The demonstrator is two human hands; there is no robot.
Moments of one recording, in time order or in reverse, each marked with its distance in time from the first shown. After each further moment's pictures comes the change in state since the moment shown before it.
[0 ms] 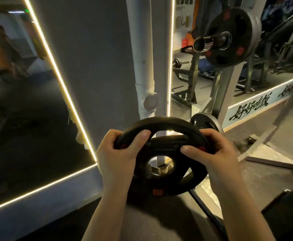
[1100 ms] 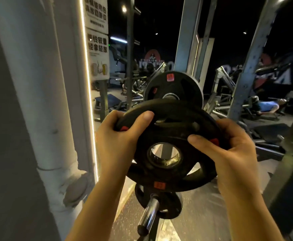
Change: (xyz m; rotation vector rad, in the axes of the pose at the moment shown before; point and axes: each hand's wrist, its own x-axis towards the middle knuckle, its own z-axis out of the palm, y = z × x) left_hand 0.293 0.005 0.250 -0.674 -0.539 0.160; right_hand 0.252 -0.046 0.012 -0.387 0.646 -0.477
